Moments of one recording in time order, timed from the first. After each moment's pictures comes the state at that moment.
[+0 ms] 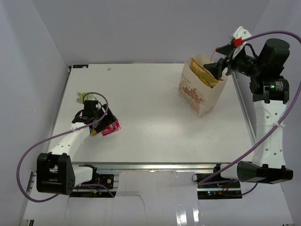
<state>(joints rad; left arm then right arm) -0.11 1.18 0.70 -0.40 0.12 -0.64 -0.06 1.31 1.83 -0.62 -0.87 -0.43</state>
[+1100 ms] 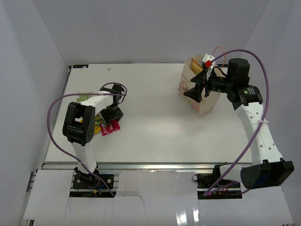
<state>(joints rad) -0.29 1.90 1.30 -0.90 -0.33 -0.88 0.16 1.25 1.43 -0.62 -0.91 -0.42</state>
